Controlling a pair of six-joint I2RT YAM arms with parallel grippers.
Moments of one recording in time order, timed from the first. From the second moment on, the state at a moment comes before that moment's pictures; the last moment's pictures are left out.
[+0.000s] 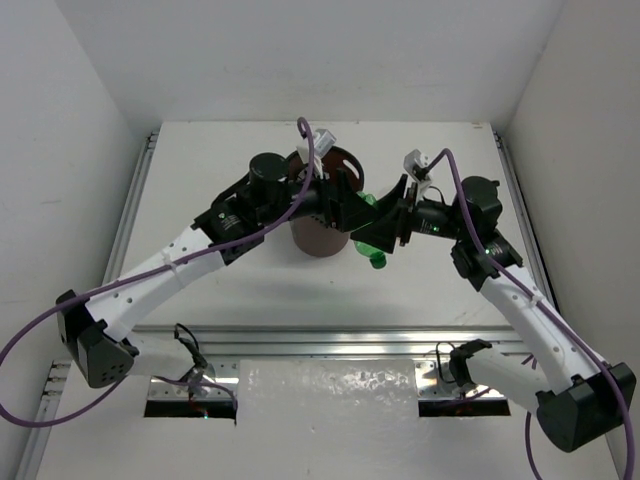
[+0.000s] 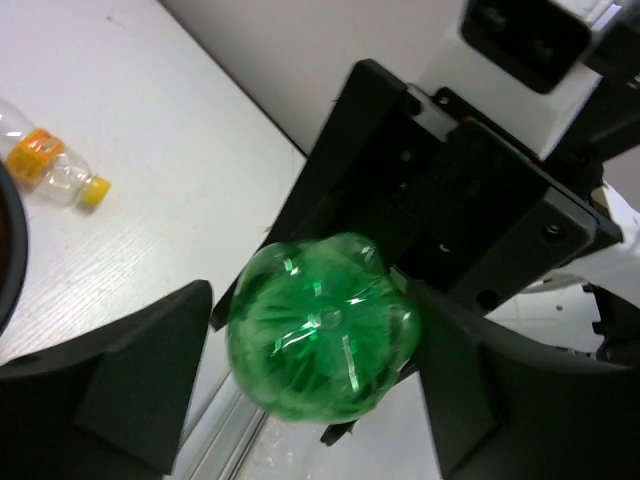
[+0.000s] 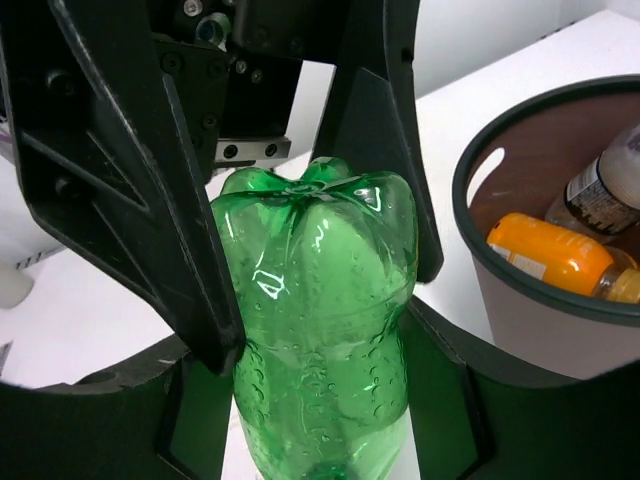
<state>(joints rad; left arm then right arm) -0.77 1.31 1.32 -0.18 0.35 -0.61 0.36 1.00 0.85 0.13 -0.93 0.31</state>
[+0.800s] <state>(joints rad) -0.53 1.48 1.67 -0.50 -0.28 -0.61 0.34 1.02 0.97 -0.42 -0.03 0.23</state>
